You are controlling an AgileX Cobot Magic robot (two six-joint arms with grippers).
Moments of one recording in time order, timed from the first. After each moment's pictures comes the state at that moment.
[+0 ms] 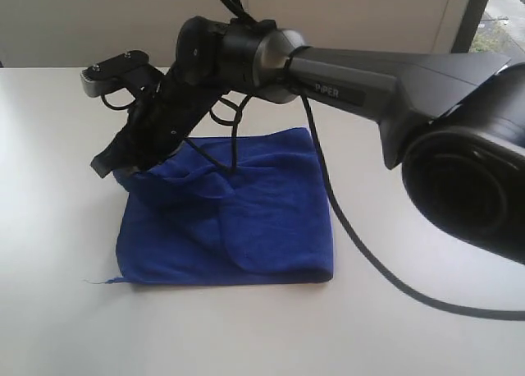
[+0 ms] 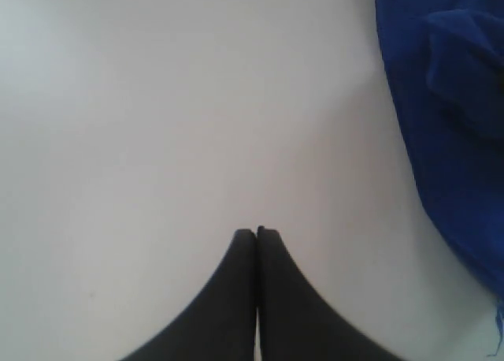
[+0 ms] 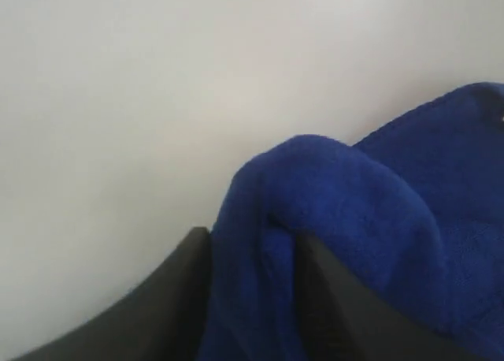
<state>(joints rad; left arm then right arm) 0.09 1.14 -0.70 -0.34 0.59 0.45 0.61 2.29 -1.97 0.45 0.78 -0.46</state>
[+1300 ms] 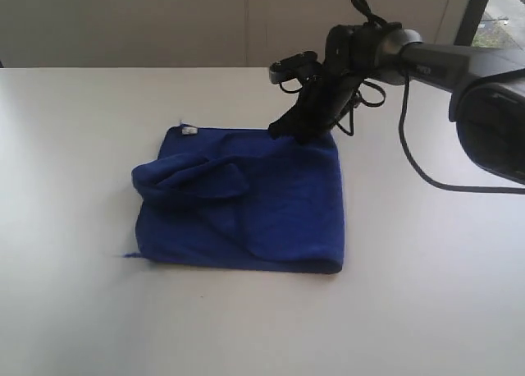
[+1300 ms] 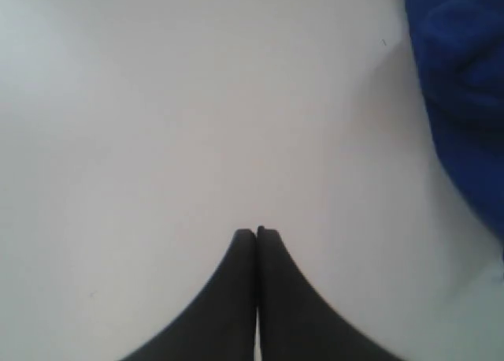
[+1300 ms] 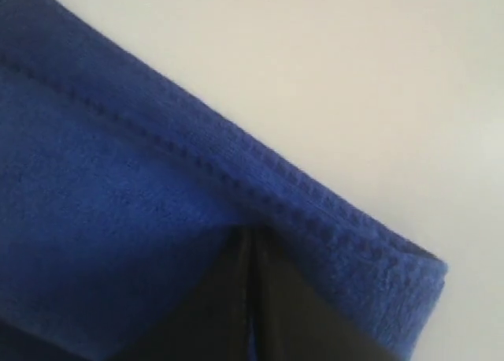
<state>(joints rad) 0.09 1.14 -0.70 -0.34 0.59 0.45 0.20 2.44 -2.01 0.11 0.82 -0.26</state>
